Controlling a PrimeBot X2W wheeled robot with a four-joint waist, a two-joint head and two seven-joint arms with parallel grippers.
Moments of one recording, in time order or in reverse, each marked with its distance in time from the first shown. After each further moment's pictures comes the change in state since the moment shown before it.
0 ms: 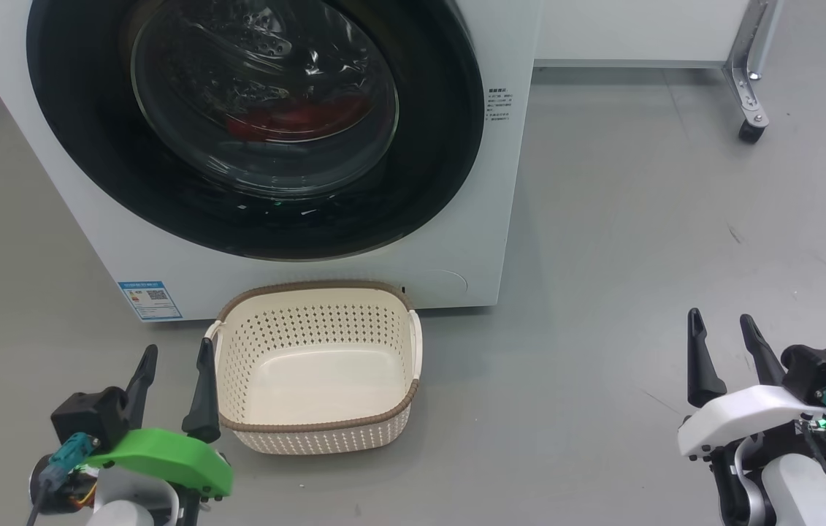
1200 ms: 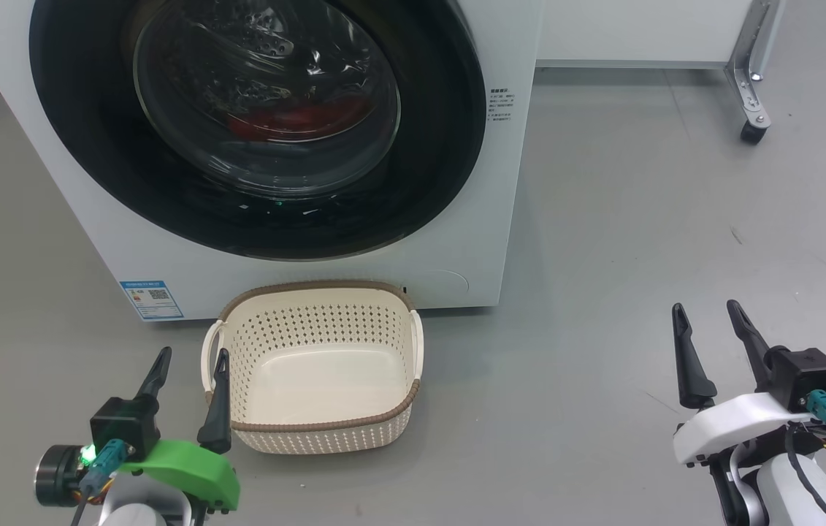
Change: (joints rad) left arm -0.025 0.000 -0.030 0.091 0.195 0.050 -0.063; right arm -0.005 0.023 -0.037 0.010 -0.207 -0.024 -0.065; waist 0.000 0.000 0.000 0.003
